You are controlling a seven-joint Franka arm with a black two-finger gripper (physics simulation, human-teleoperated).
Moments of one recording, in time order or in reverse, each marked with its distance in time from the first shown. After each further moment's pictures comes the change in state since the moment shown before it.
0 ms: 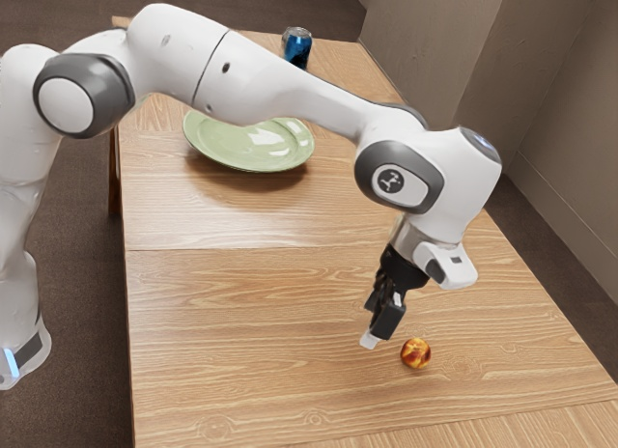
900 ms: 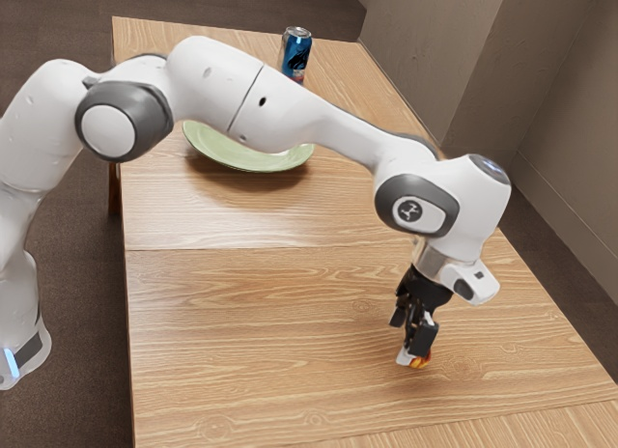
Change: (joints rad) arm 0.008 0.155 0.024 0.098 0.024 0.139 -0.098
